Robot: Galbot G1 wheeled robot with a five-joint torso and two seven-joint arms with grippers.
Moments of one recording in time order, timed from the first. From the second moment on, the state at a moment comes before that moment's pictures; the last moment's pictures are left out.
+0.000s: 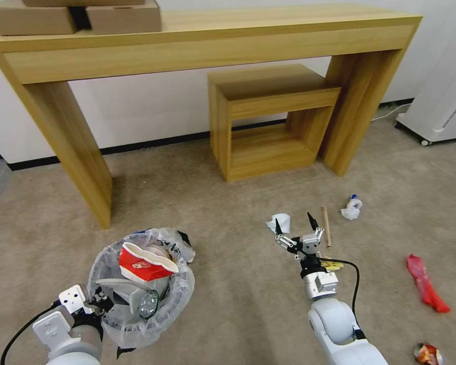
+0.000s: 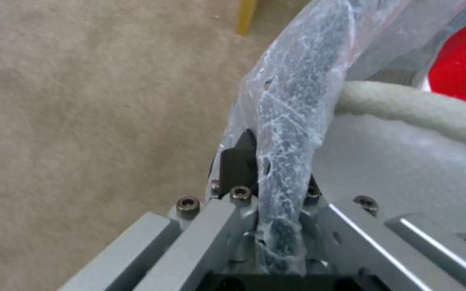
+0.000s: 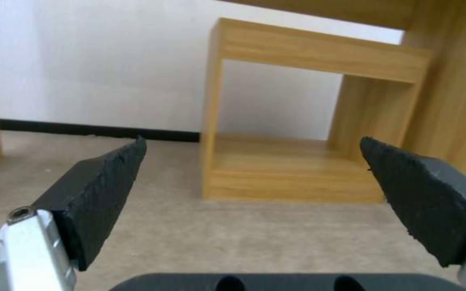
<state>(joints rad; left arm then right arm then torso) 1.79 -1.30 -0.61 -2.40 -0.77 0.48 -0.78 -1.29 1.32 0.34 1.70 0.06 0.30 0.09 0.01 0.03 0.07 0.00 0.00</state>
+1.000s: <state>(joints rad) 1.80 -1.32 -0.61 -2.39 -0.73 0.48 -0.76 -1.27 1.30 0.32 1.70 0.02 0.28 0.19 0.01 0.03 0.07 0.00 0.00</state>
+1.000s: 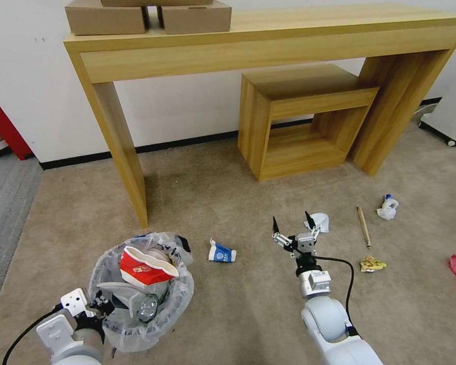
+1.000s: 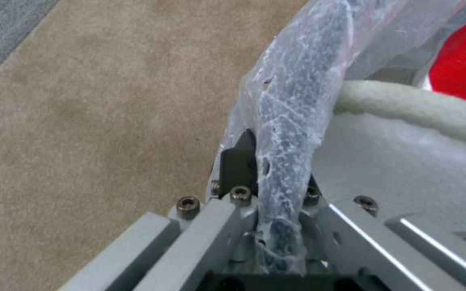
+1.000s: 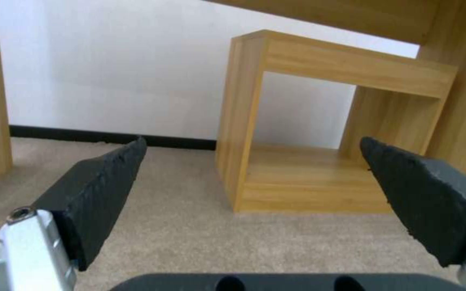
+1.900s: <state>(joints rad) 1.81 -1.32 -0.59 -2.39 -0.71 0.47 -0.76 -1.29 1.32 0.34 1.69 0.03 0.37 0.15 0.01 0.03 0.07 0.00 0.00</state>
